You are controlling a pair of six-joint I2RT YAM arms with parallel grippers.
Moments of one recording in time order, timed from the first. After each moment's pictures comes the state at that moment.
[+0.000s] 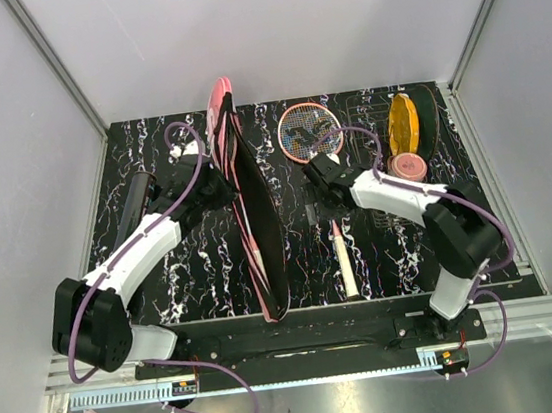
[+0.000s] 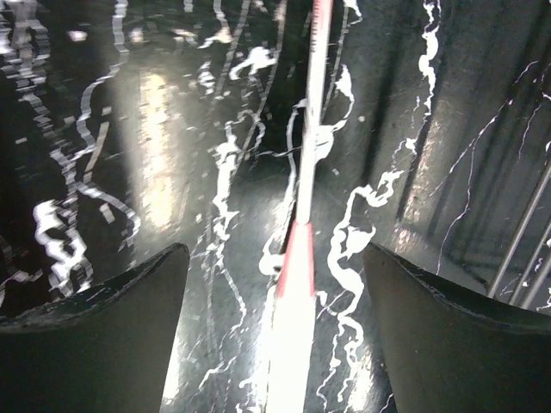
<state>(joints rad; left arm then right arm) -0.41 1.36 0.97 -0.25 -0.03 -0.70 0.65 1.69 1.16 -0.57 0.19 0.48</state>
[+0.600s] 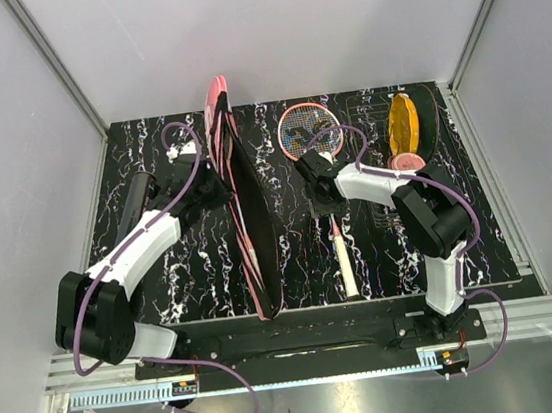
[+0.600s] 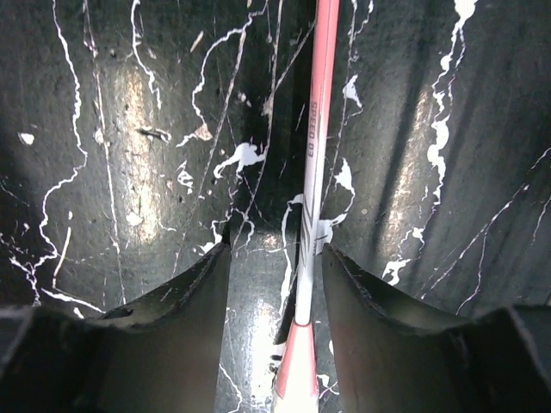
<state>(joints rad) -0.38 1.39 0.97 -0.25 -0.03 -0.70 0.61 1.93 1.29 -0.55 0.24 0.46</state>
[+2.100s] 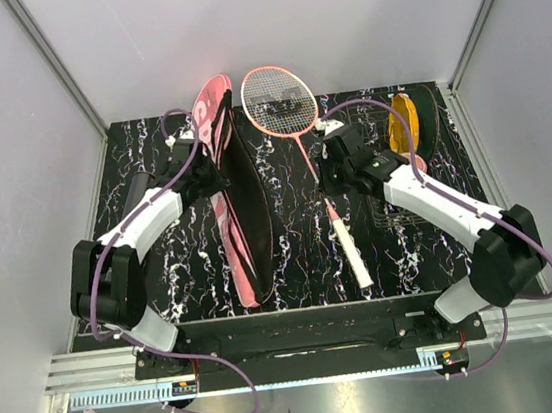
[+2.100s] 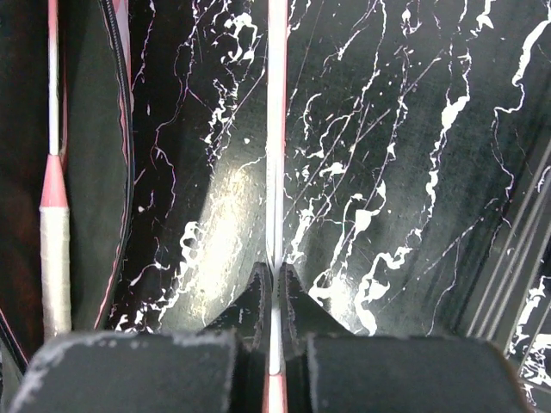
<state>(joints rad) -0.30 1.58 1.11 -0.28 0.01 -0.66 0.58 1.51 1.22 -0.49 0.03 0.35</state>
